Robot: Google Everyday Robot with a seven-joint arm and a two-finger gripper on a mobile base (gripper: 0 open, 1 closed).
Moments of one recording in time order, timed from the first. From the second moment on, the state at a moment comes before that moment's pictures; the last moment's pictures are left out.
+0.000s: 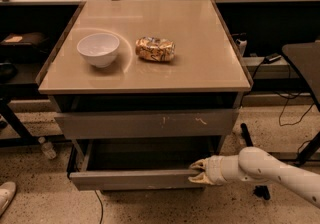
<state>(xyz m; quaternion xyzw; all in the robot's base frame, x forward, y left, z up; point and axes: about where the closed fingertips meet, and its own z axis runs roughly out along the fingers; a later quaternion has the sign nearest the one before) 0.505 -0.139 0.429 -0.66 0.64 0.14 0.36</state>
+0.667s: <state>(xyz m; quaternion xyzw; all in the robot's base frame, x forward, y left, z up) 0.505 -0.139 0.428 -0.66 0.64 0.14 0.36</state>
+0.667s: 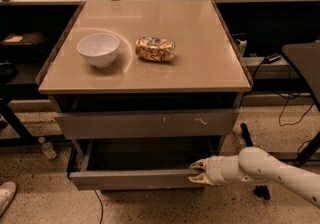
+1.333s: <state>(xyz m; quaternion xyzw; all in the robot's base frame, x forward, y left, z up) 0.444 -0.164 0.416 -0.66 0.63 0.20 0.35</state>
